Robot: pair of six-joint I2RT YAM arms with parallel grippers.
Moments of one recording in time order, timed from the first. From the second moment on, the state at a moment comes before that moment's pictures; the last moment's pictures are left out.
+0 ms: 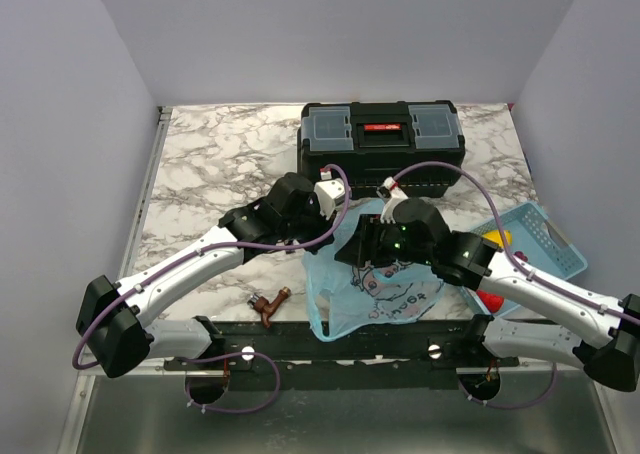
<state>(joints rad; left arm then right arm) -0.81 1.25 1.01 -0.44 0.27 -0.07 0.94 1.05 0.94 -0.39 -0.11 0.81</state>
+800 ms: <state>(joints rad) -0.81 1.27 1.01 -0.45 0.29 -0.09 0.94 1.28 0.67 -0.10 0.59 0.81</state>
